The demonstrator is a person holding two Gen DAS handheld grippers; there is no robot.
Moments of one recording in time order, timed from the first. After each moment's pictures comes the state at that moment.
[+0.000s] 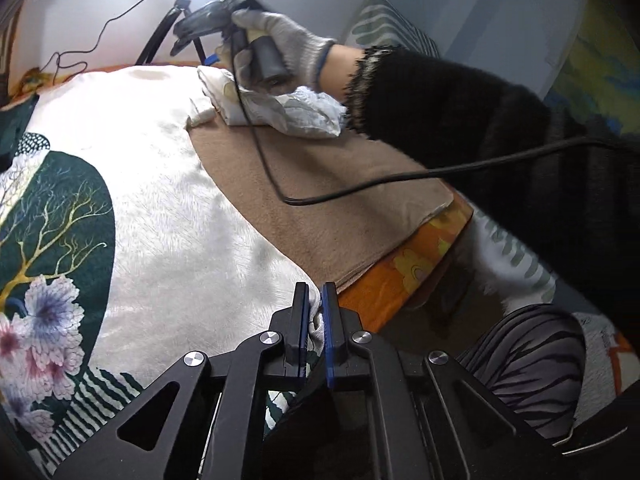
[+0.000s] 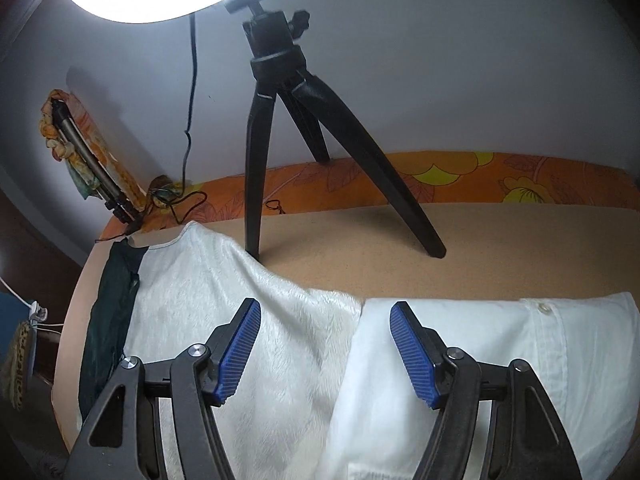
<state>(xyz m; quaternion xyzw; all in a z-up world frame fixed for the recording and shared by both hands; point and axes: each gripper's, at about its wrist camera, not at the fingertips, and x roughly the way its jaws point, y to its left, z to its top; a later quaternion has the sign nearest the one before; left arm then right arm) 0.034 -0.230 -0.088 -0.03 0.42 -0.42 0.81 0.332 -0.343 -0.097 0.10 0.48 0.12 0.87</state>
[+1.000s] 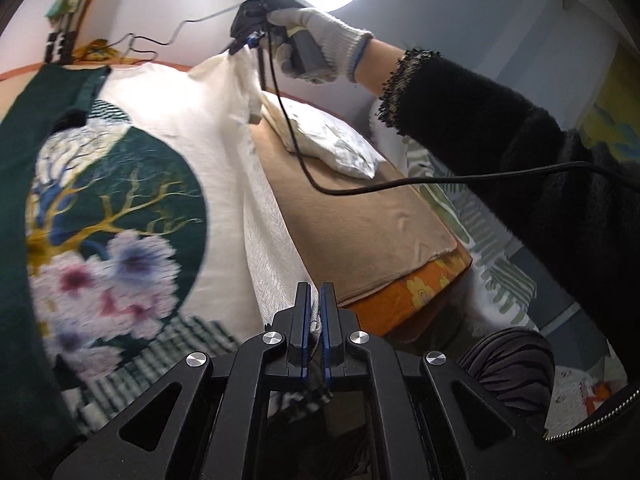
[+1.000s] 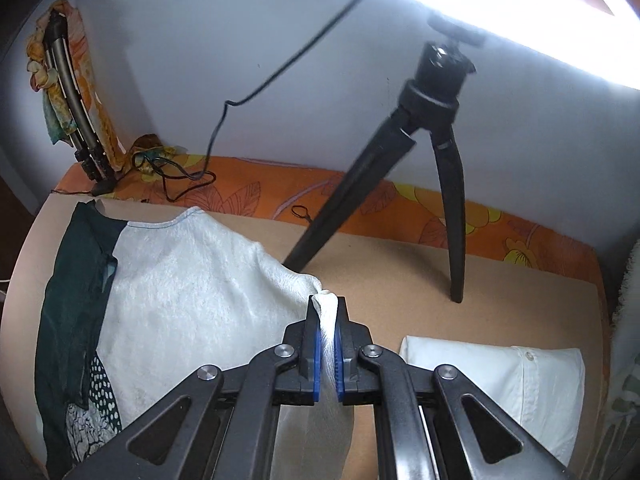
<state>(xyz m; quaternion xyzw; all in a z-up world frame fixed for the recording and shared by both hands) 0.032 -0.157 -0.080 -0.13 0.40 -0.37 0.83 0.341 -0.239 -0.043 -0.06 0.49 0.05 0.87</state>
